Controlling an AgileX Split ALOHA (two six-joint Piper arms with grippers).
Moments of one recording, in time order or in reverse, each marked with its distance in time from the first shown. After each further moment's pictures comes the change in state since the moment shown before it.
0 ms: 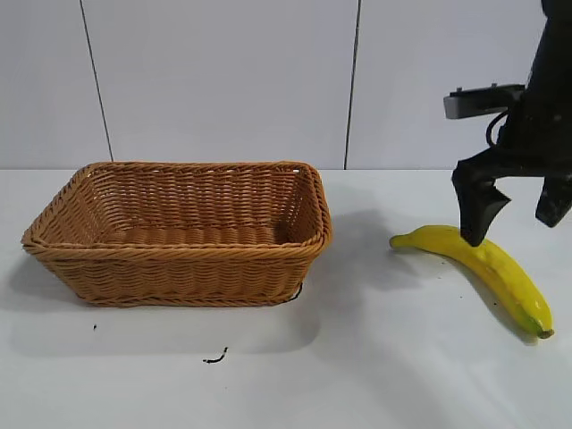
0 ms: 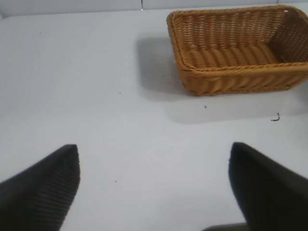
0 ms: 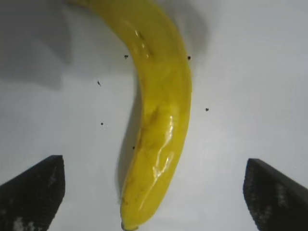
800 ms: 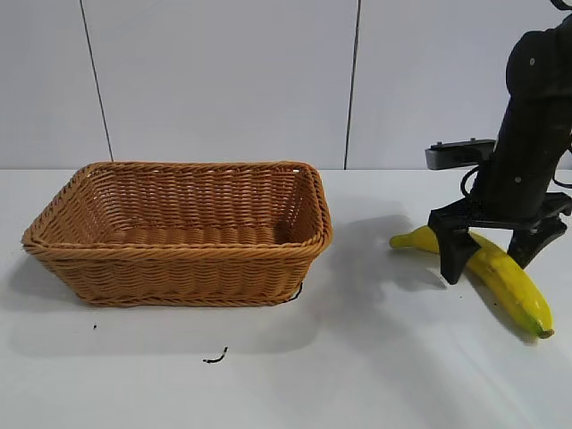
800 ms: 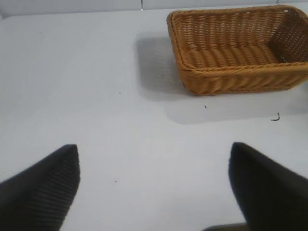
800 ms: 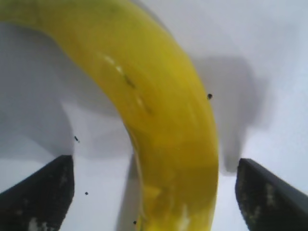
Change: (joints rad) left arm 0.000 0.000 0.000 0.000 0.000 0.000; right arm 0.000 0.038 0.000 -0.037 -0.021 0.053
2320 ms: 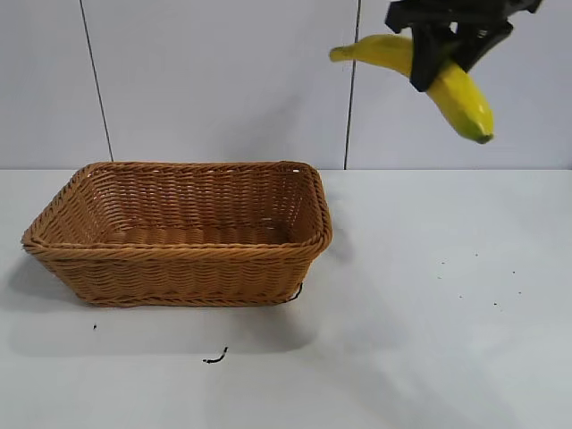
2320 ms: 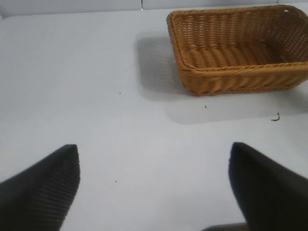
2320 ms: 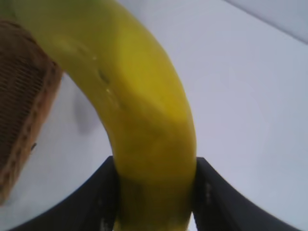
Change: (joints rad) left arm 0.000 0.000 0.000 0.000 0.000 0.000; right arm 0.375 -0.014 -0.713 -0.022 0.321 -0.164
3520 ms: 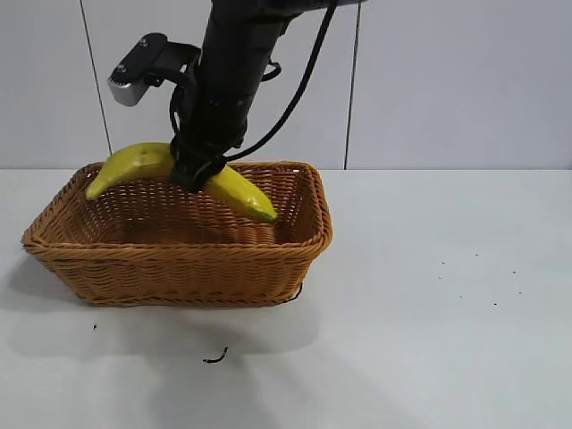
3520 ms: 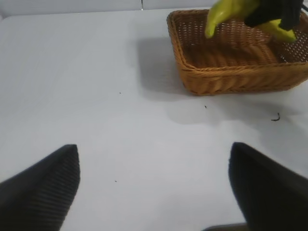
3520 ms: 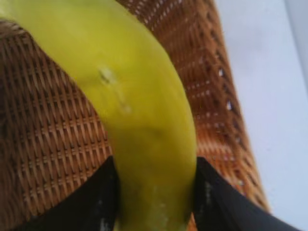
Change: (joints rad) left arm 0.000 0.000 0.000 0.000 0.000 0.000; right arm 0.193 0.276 -0.015 0.062 -0.264 -0.387
